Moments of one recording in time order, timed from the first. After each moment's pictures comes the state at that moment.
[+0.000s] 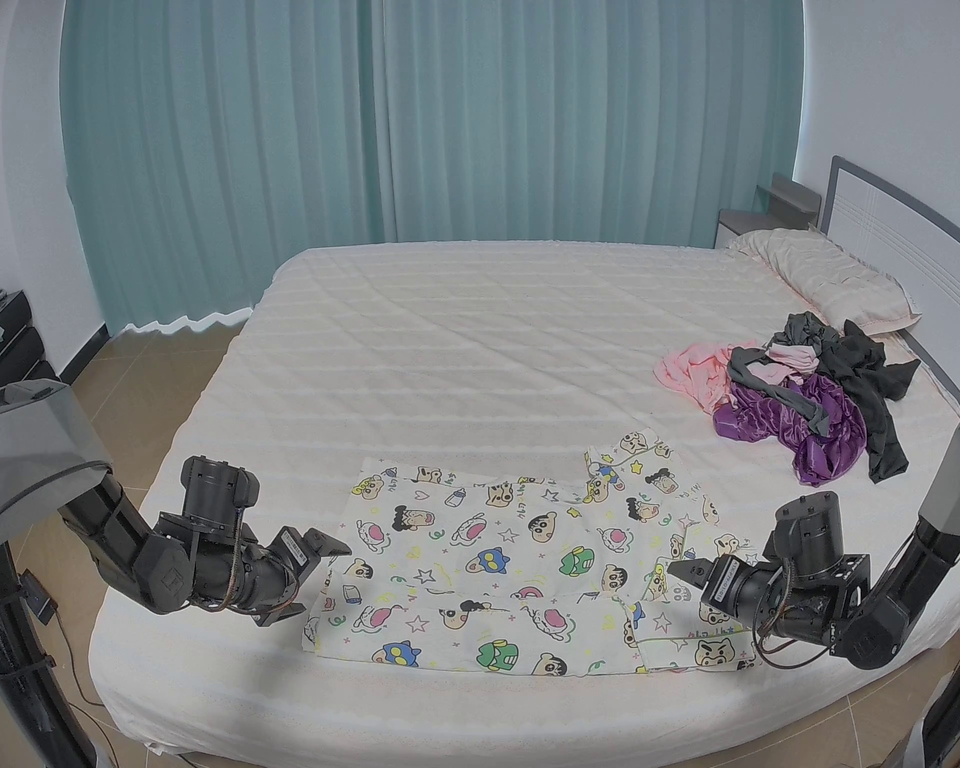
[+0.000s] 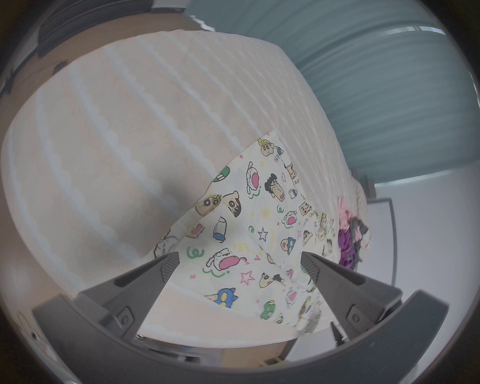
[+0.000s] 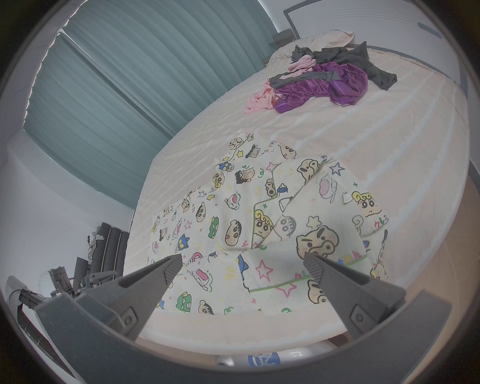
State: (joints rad) left arm -0.20 2.02 -0.61 -0.55 -0.24 -1.01; right arm 0.41 1.93 -0.30 -0.94 -0.11 0.82
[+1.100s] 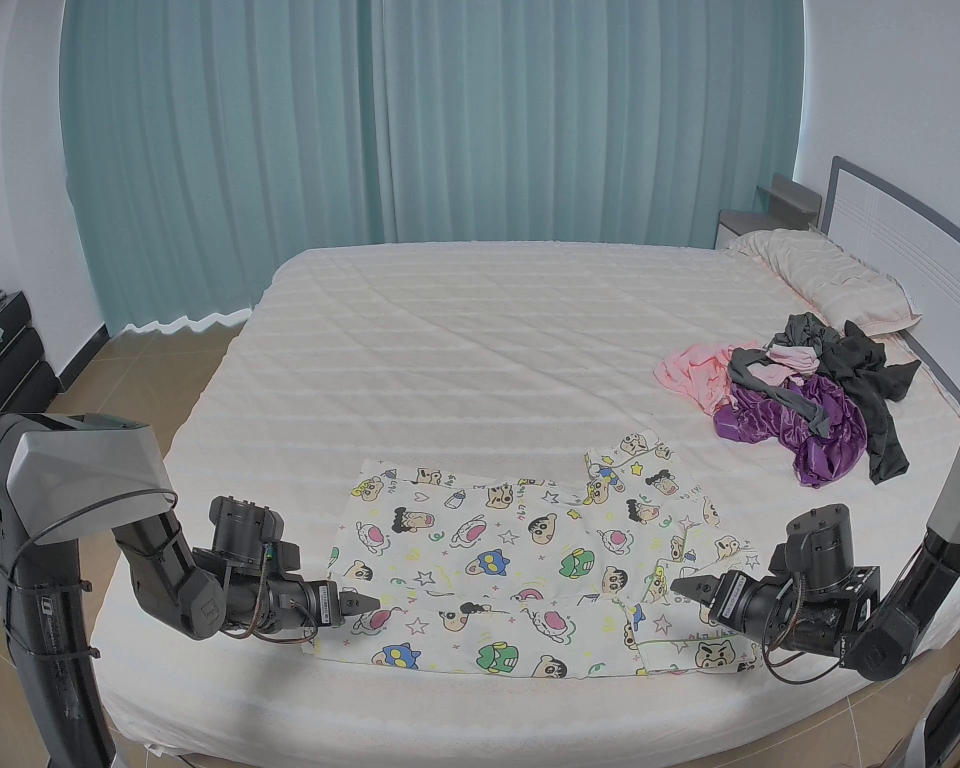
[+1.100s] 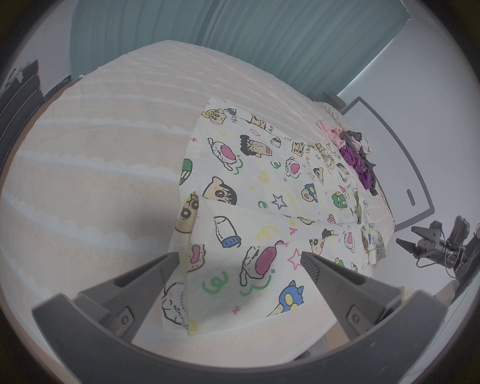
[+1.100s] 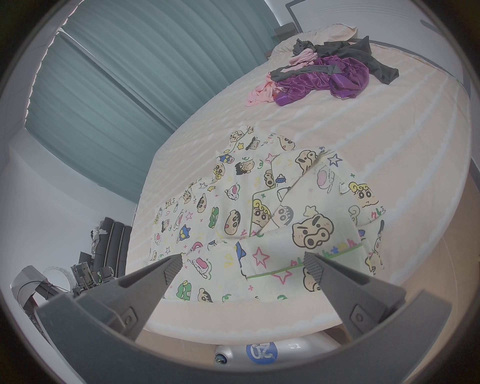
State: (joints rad) left arm -0.20 2.24 -0.59 -0.77 -0.31 -0.31; right arm 0.41 1.90 -0.23 -0.97 -0.06 0.82
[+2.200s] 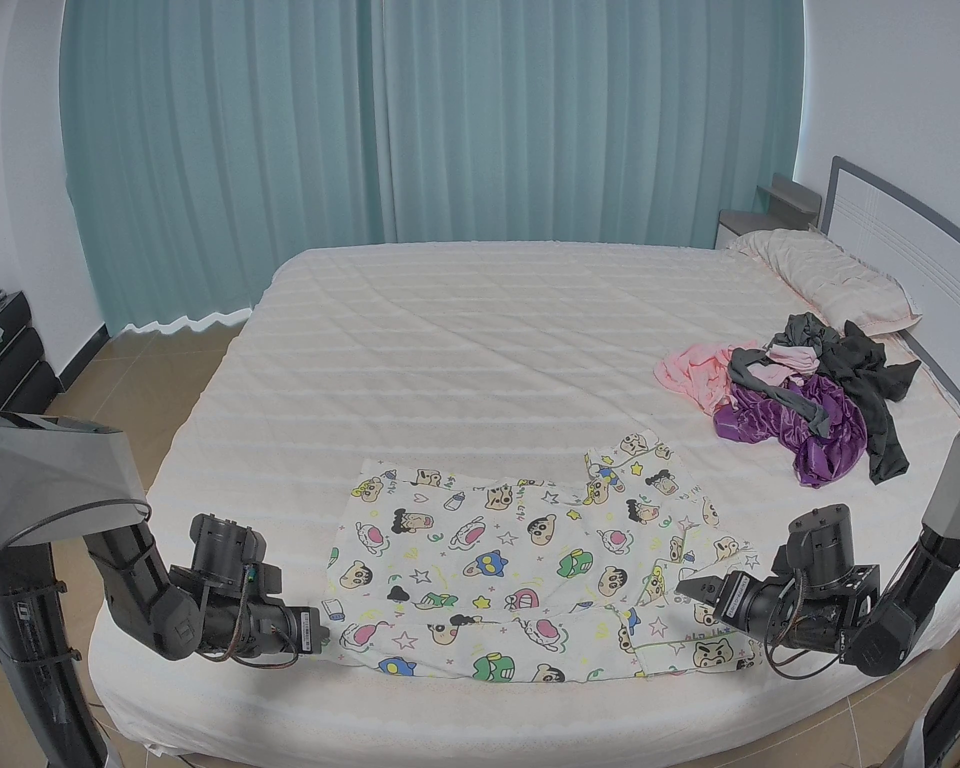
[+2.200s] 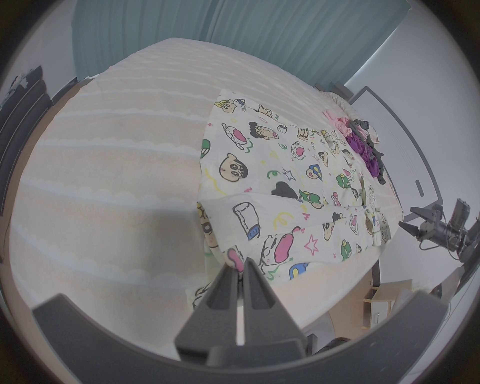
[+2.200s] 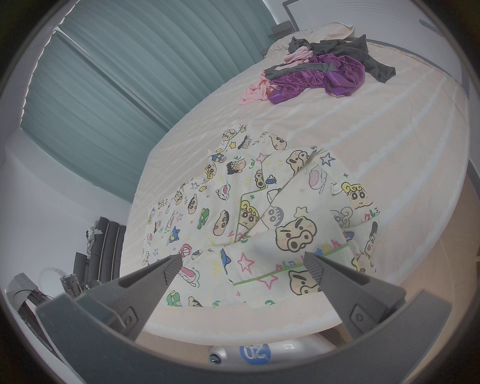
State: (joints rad) left arm -0.20 2.15 -0.45 -0.75 -0.25 -0.28; right arm 0.38 1.93 -0.23 -0.97 -0.04 0.80
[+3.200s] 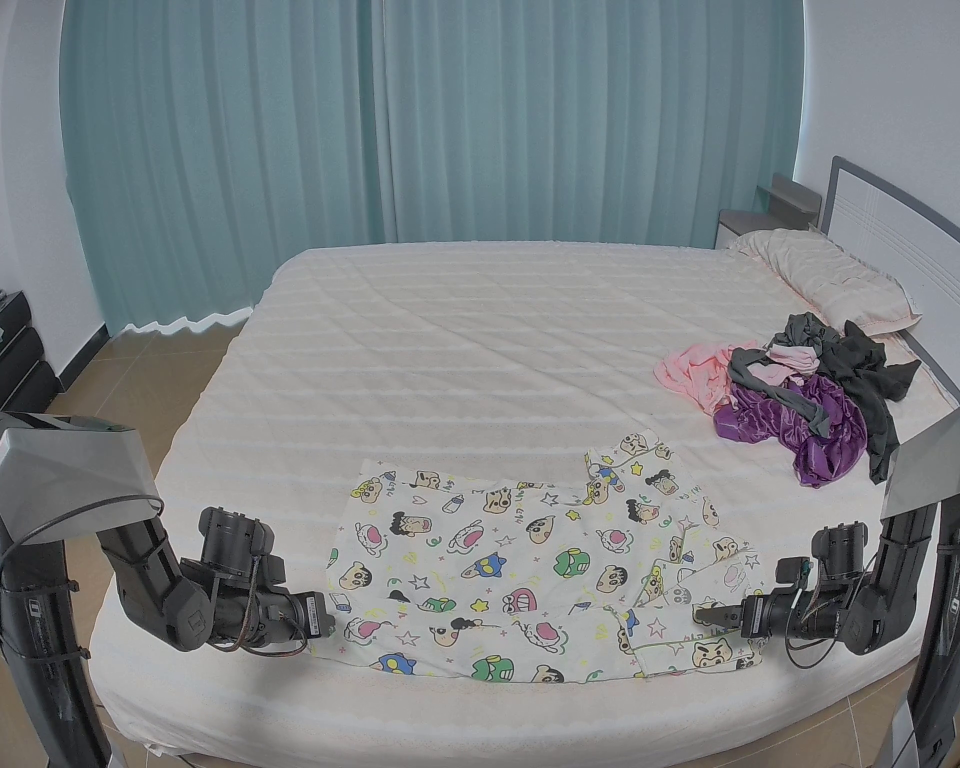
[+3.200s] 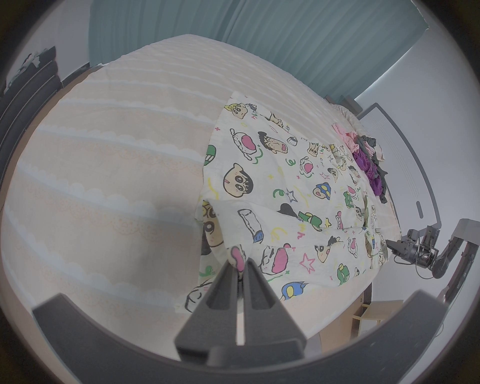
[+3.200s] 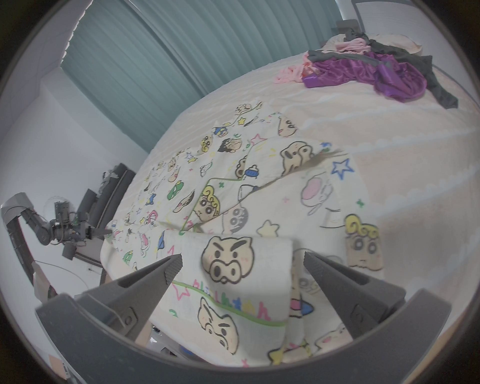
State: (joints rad) left arm -0.20 2.19 -0.51 -0.76 -0.25 -0.38; right arm -0.01 2.31 -0.25 -1.23 0.42 0.17
